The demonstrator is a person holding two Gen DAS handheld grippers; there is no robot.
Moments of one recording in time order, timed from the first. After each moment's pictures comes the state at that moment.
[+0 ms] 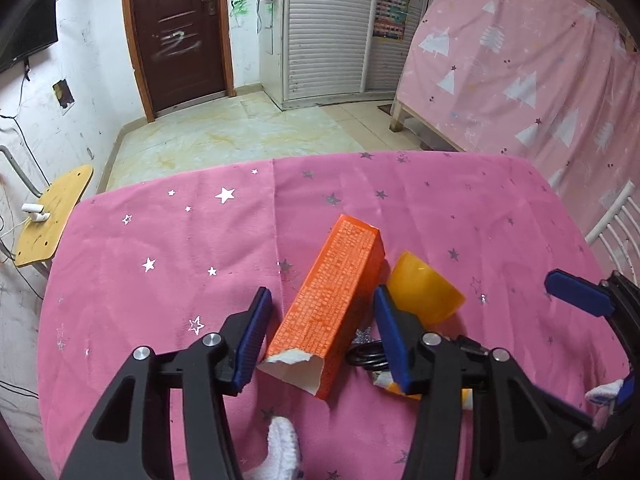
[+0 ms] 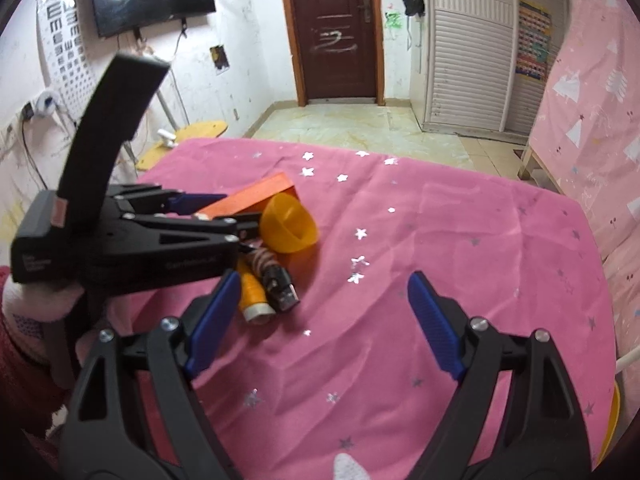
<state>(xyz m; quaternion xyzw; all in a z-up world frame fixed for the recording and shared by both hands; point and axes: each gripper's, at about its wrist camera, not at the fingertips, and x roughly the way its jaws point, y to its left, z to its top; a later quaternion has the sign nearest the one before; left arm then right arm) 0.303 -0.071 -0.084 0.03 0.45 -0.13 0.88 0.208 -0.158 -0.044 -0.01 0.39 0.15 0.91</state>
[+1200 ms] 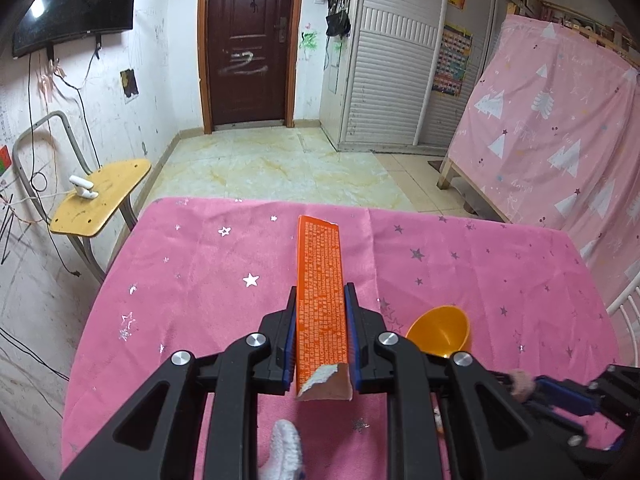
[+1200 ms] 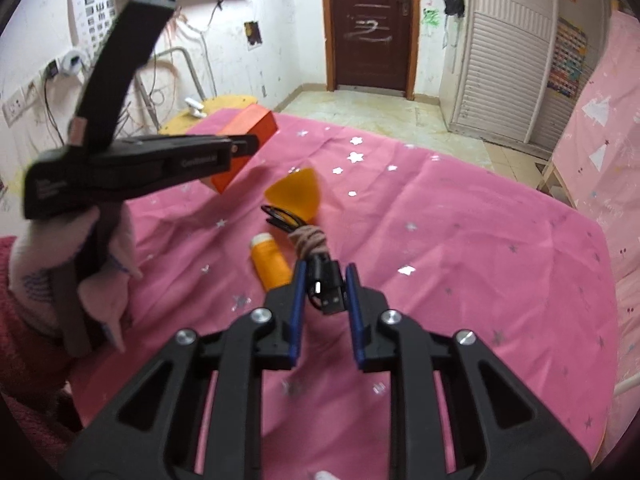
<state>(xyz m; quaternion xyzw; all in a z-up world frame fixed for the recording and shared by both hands) 0.288 -0.019 -0.066 -0.03 0.38 -0.03 0.92 0.190 -0.140 -0.040 -0.05 0.40 0.19 0.90</state>
